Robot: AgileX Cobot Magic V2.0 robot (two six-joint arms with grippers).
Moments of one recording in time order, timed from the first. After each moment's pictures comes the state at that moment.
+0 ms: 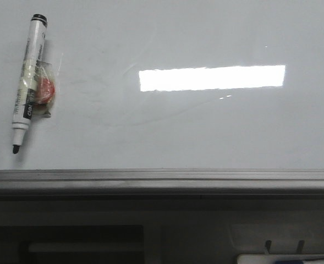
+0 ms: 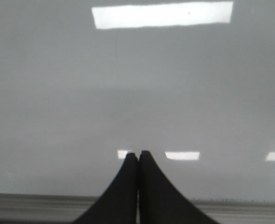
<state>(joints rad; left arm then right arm) 0.05 0.23 -0.23 -0.06 0.31 -0.04 0.00 0.16 -0.07 0.01 0.19 -0.05</state>
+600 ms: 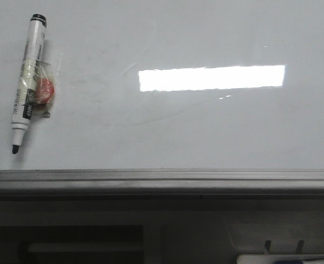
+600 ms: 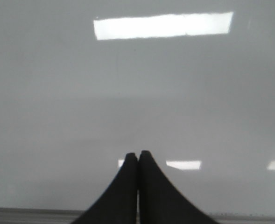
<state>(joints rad) 0.05 0.26 -0.23 -0.08 0.25 -0.04 0.00 0.16 -0.07 0.01 0.16 -0.05</state>
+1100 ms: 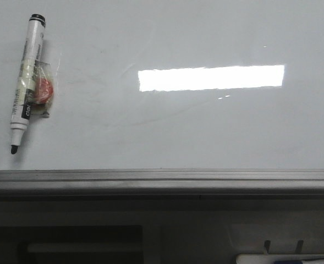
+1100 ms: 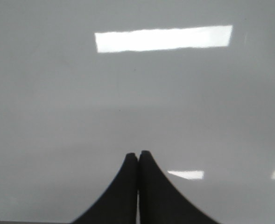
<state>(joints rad) -0.07 0.28 -0.23 0.03 0.10 -0.02 0.00 0.16 -0.08 0.02 0.14 -0.05</state>
